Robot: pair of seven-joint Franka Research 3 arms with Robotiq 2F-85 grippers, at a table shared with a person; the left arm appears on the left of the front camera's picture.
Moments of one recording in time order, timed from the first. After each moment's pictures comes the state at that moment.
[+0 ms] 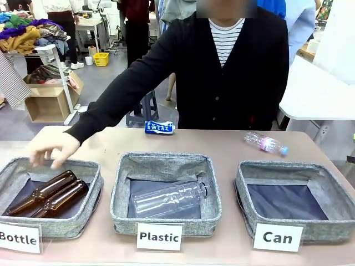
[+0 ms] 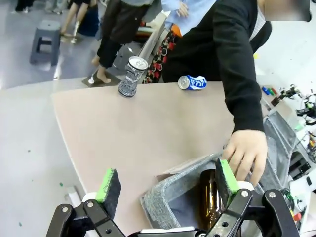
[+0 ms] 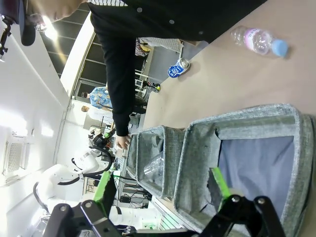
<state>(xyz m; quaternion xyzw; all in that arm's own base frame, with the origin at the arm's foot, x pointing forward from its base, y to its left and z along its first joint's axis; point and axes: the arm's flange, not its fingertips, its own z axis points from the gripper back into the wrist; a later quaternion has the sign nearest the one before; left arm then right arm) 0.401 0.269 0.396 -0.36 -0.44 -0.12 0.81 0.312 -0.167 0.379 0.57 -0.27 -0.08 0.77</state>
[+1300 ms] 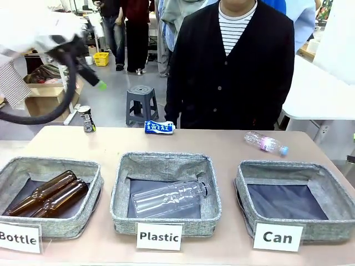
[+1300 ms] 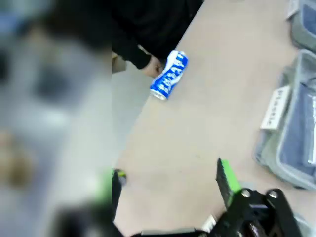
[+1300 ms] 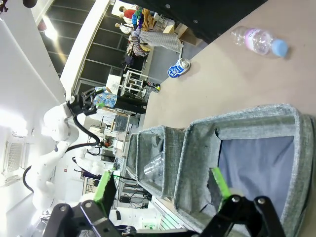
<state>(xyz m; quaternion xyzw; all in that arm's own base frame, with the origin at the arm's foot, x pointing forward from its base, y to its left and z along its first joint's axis) 0.556 -0.137 0.559 -0.03 -0.33 -0.49 0.80 0.312 -0.168 0.379 0.57 -0.27 -0.08 0.77</state>
